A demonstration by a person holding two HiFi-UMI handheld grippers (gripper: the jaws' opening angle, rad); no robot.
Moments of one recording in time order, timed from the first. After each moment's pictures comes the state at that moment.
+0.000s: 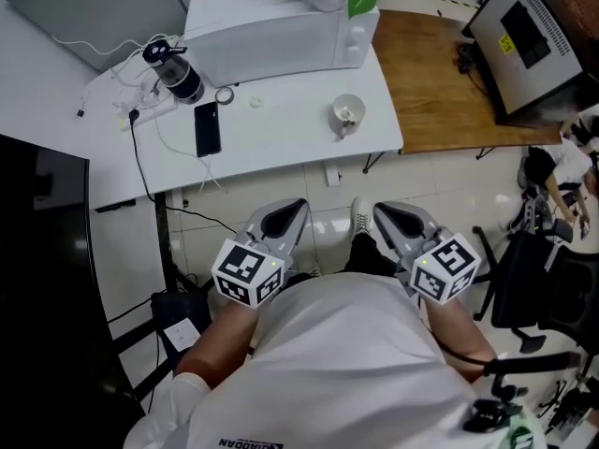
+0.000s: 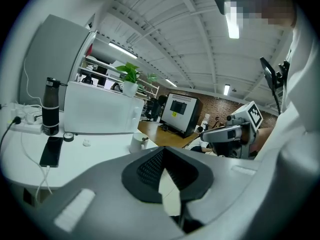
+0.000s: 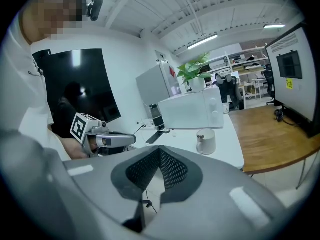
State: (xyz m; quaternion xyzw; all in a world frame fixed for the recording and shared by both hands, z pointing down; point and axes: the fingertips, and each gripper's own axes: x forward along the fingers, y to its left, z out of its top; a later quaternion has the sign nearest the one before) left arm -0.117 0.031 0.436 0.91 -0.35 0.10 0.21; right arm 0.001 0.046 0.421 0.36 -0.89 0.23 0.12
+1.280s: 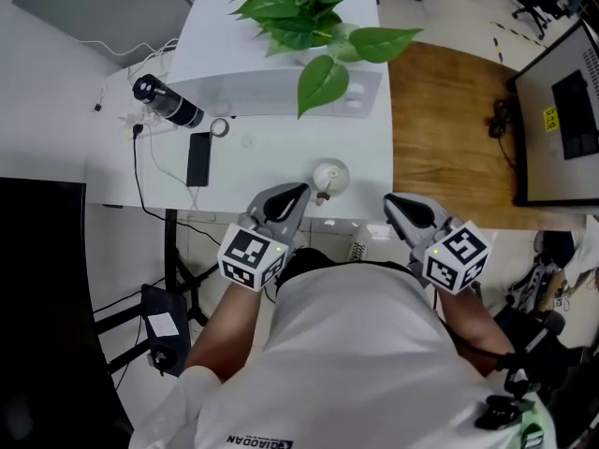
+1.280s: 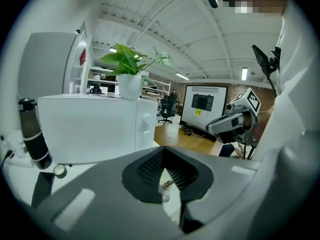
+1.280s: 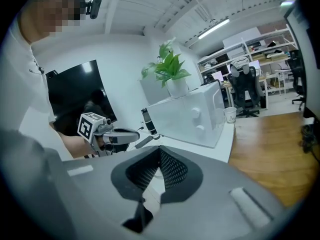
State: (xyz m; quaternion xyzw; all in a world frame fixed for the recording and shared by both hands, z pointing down) left arm -0.030 -0.168 0.443 0.87 -0.44 0.15 0.16; right arm 0.103 -0.168 0.431 0.24 -0.93 0.24 0.13
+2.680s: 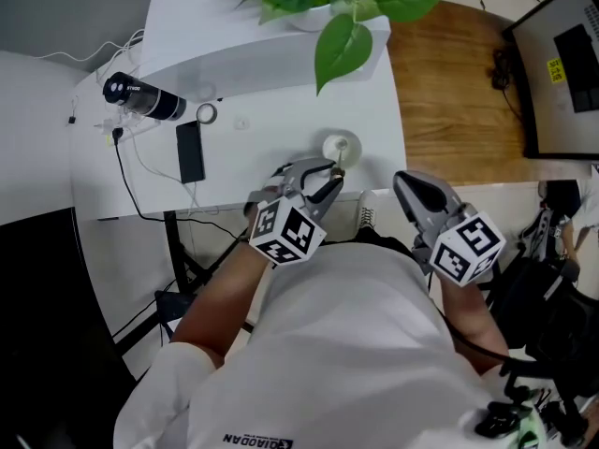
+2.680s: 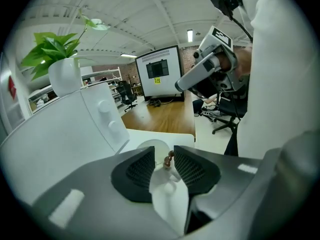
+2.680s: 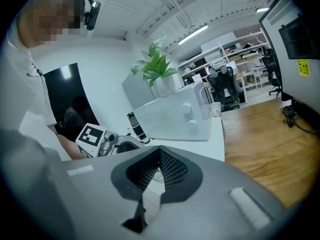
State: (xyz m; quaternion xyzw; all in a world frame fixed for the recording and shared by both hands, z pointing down) left arm 0.002 -0.159 0.519 0.91 -0.22 0.35 -0.01; right arm 0.084 -0.160 0.445 0.35 -0.89 0.28 0.10
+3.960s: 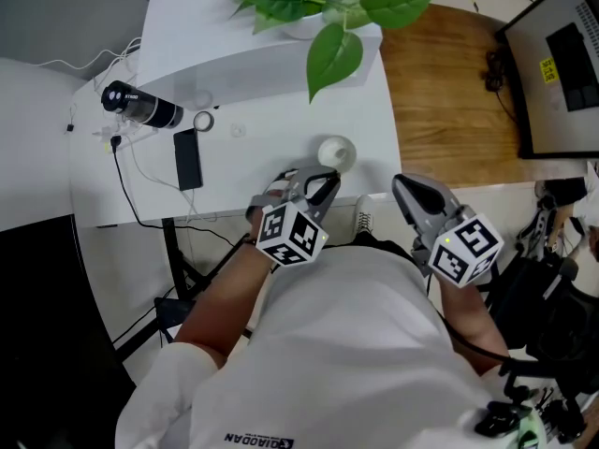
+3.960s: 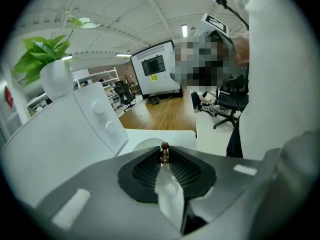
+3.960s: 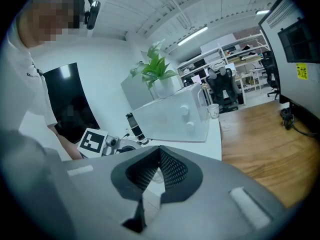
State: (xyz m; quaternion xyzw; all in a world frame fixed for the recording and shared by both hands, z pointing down) left arm 0.009 -0.161 0.533 0.90 -0.22 0.37 -0.03; right arm 0.091 -0.162 0.443 0.35 -0.89 0.28 0.10
